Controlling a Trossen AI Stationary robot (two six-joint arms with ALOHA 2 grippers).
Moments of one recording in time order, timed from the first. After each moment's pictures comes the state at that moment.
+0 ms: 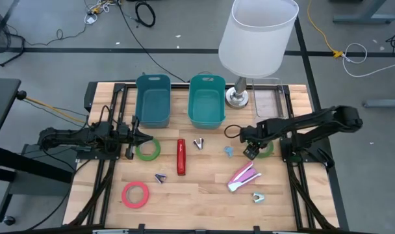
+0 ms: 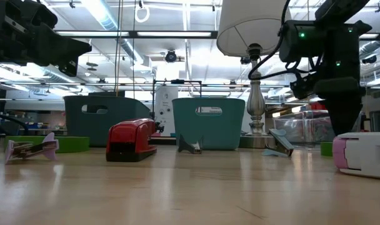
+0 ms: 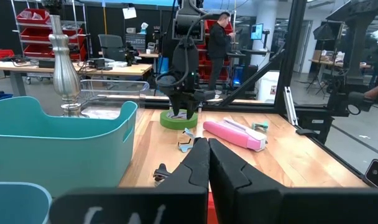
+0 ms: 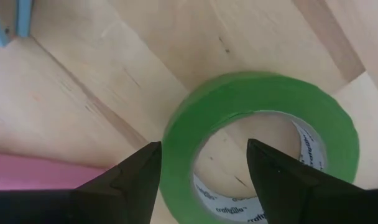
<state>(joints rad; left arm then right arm) -0.02 0.01 0.01 0.05 -0.02 -0.06 -0.02 1.34 0.69 -0.88 0.02 0.71</state>
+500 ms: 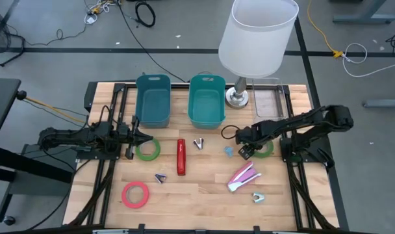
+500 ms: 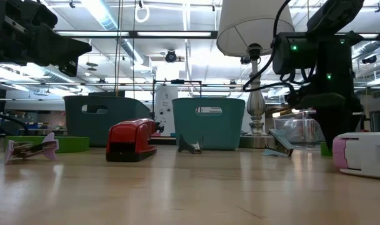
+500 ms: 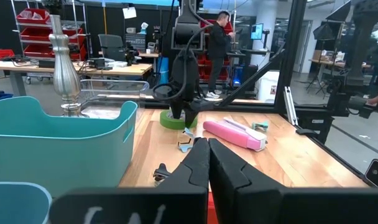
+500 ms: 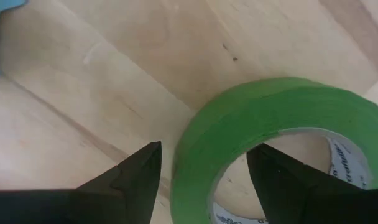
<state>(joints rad) -0.02 0.01 0.01 0.05 -0.02 -0.06 -0.02 1.46 0.69 -0.80 0.02 0.84</state>
